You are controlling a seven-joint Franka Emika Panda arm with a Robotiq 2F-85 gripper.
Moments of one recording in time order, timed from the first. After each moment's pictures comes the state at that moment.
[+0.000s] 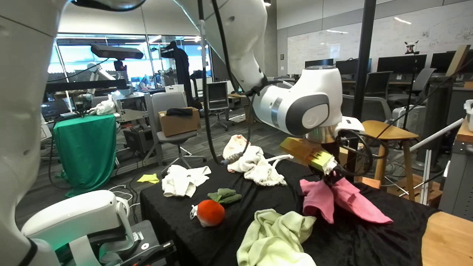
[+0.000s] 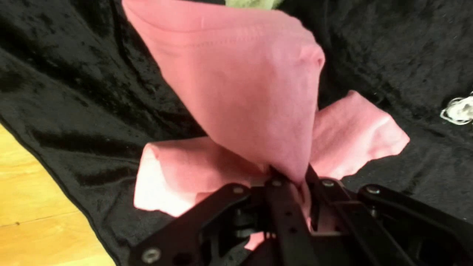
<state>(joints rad) -0.05 0.41 0.00 -2.06 0.06 2.70 -0.06</state>
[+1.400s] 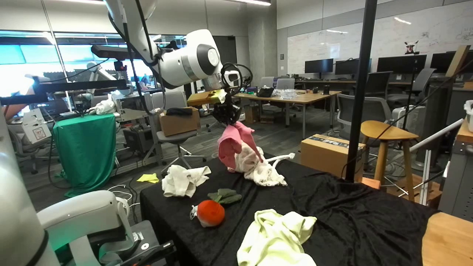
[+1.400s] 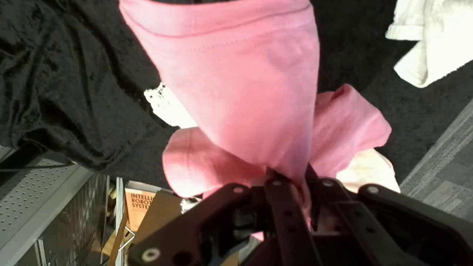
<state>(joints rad) 0.30 0.09 0.24 -2.16 -0.31 2.48 0.32</state>
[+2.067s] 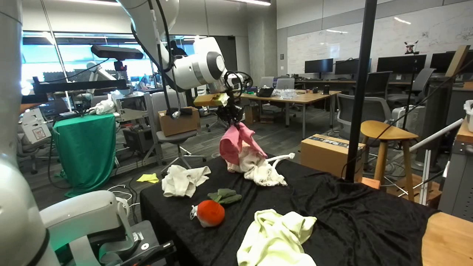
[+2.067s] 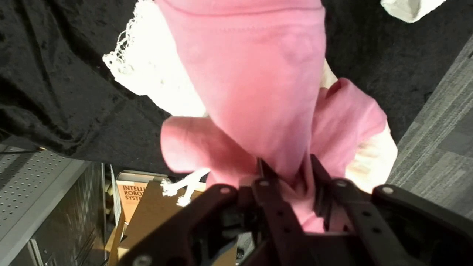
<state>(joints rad) 0.36 0.26 0.22 -1.97 -0.35 2.48 0.43</state>
